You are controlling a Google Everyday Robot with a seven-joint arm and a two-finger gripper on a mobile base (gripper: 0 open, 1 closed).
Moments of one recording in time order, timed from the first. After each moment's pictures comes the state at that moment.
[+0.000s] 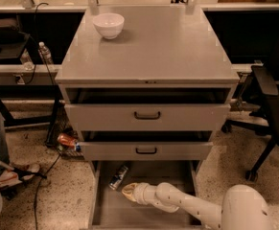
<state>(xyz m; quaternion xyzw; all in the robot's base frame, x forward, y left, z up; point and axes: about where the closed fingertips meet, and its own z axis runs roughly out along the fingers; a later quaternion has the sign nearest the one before) 0.567 0.057 0.167 -0.45 0.76 0.26 0.40</state>
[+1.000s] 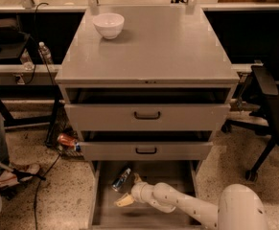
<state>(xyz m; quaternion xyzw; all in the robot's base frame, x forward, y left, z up) 0.585 0.062 0.162 -0.40 0.78 0.26 0.41</state>
